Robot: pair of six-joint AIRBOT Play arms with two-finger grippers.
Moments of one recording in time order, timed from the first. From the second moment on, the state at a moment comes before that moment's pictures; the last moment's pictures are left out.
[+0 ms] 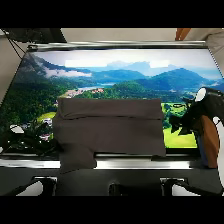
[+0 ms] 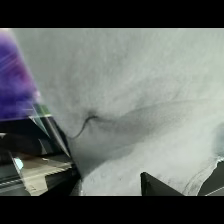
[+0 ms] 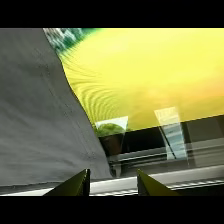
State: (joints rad) left arm 0.35 -1.22 0.56 1.10 -1.36 -1.24; right arm -0.19 -1.40 1.16 -1.50 1.60 1.67
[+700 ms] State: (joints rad) left arm 0.35 -1.21 0.50 1.08 -1.32 -1.23; right arm -0.19 -1.24 0.75 -1.48 1.46 1.61
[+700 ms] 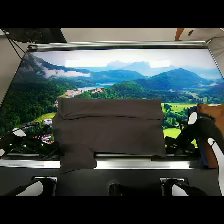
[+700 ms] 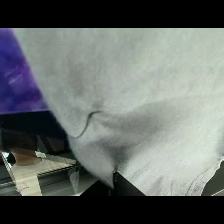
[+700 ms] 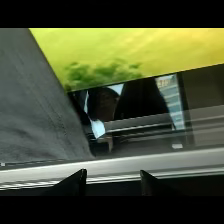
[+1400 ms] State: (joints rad) left arm 0.35 -1.21 0.50 1.08 -1.31 -1.23; right arm -0.20 -1.26 0.67 -1.29 1.32 1.60
